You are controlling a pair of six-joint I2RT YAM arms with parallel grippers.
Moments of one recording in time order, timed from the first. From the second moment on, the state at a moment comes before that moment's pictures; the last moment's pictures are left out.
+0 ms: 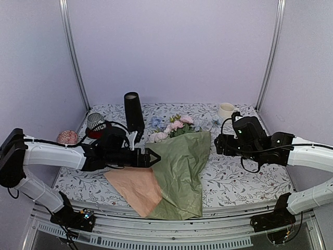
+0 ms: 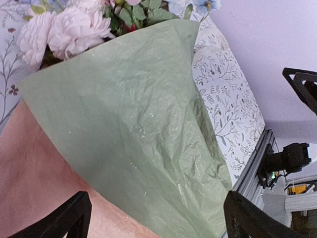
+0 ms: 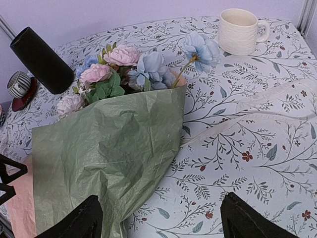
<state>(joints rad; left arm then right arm) -0.81 1.42 0.67 0.20 0.20 -0.65 0.90 1.13 0.84 -0.42 0.49 0.66</state>
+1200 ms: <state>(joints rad) -1.14 1.67 1.04 0.42 0.29 -0.60 0.90 1.07 0.85 -0.52 0.56 0.68</state>
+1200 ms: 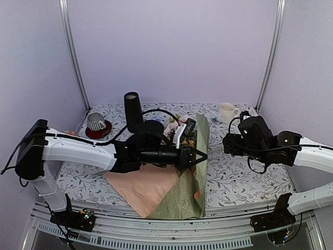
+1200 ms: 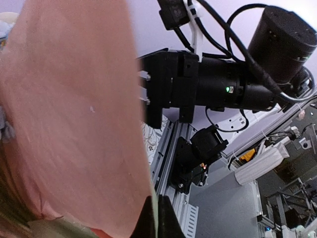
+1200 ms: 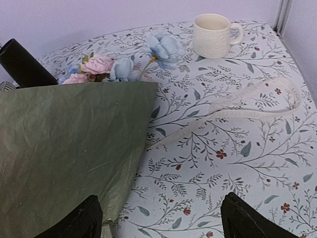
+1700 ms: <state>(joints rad) -1.20 1.98 1.32 0.39 0.41 -0.55 0.90 1.07 1.01 -0.90 0.82 0.85</state>
